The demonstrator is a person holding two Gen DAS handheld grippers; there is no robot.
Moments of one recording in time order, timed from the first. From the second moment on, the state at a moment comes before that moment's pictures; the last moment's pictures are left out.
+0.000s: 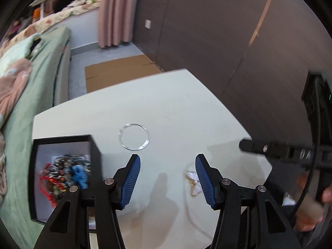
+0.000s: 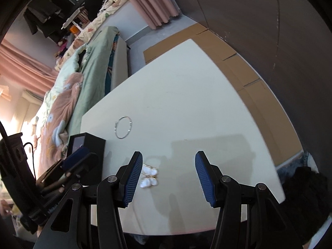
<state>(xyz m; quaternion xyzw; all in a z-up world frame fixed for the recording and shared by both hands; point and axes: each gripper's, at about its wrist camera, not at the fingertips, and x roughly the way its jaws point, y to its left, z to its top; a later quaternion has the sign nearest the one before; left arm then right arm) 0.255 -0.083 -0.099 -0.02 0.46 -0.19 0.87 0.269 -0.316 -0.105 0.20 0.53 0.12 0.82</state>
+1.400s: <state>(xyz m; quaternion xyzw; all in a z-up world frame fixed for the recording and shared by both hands) 0.239 -0.111 -0.113 0.02 0.46 -0.19 0.87 0.272 -0.305 -0.113 0.20 0.54 0.11 0.81</state>
